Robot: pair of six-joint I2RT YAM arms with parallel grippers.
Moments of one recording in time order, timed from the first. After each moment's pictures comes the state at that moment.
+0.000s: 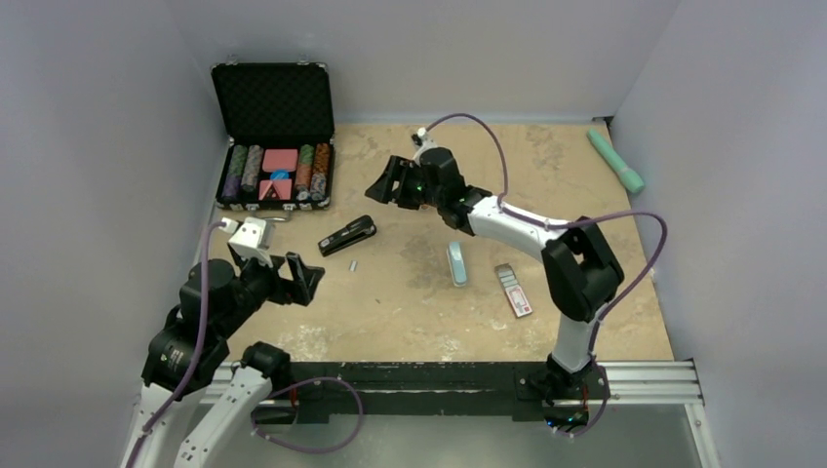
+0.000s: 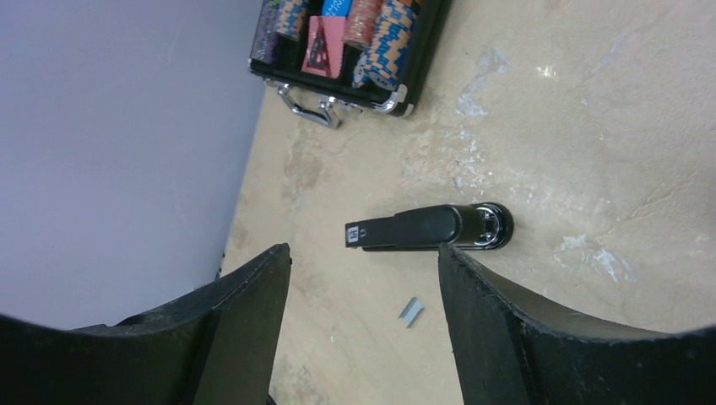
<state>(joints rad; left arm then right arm) -0.38 0.39 0.88 -0.85 0.05 -0.24 0.68 1.87 1.33 0.16 -0.20 0.82</state>
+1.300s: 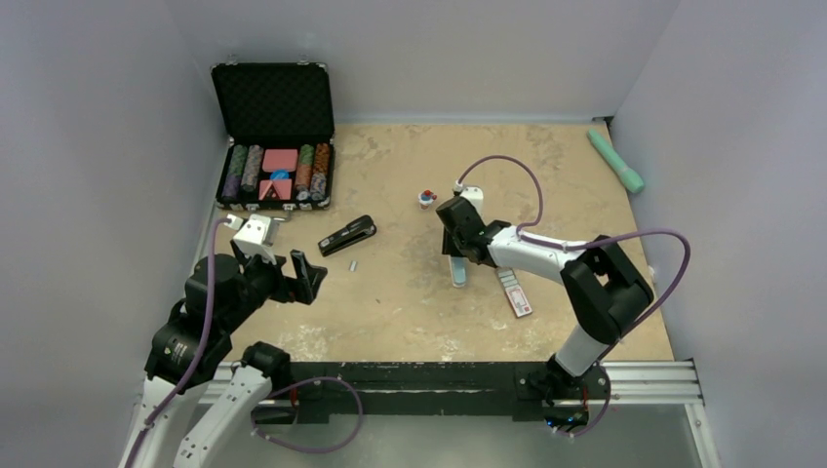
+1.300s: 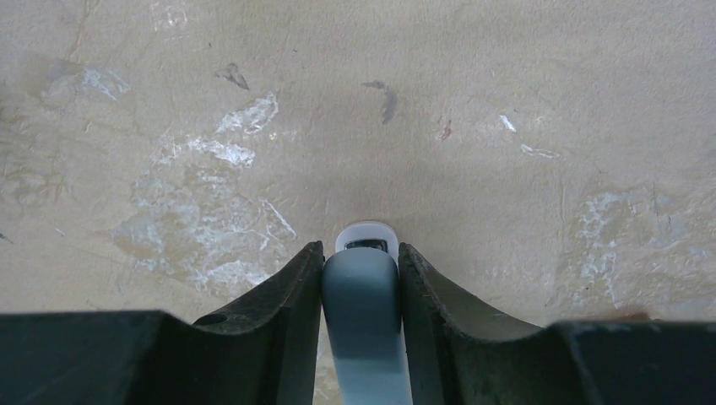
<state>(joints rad) -0.38 0.42 0.88 -0.85 0.06 -0.25 0.70 1.66 0.97 -0.23 0.38 0.63</state>
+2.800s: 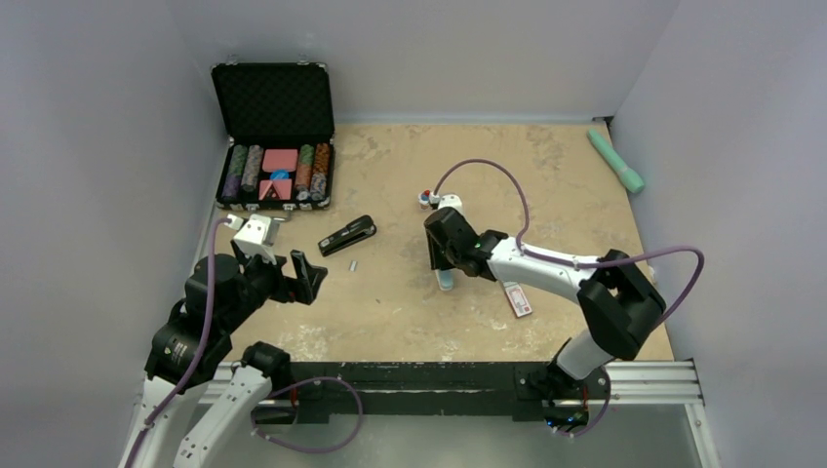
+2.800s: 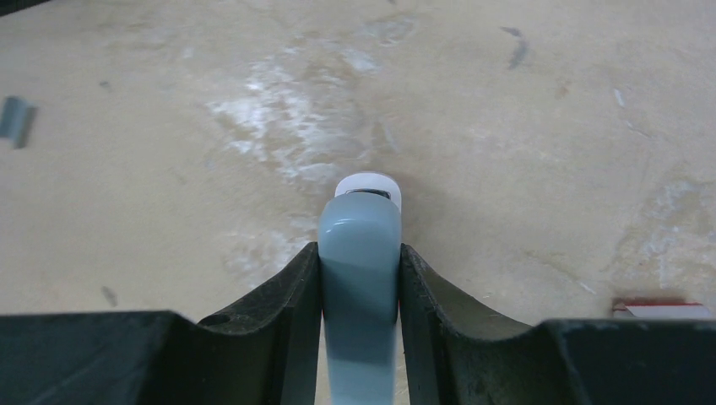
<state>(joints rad) -0.38 0.43 0.88 -0.85 0.06 -0.25 0.82 1.59 0.96 -0.30 0.34 0.53</state>
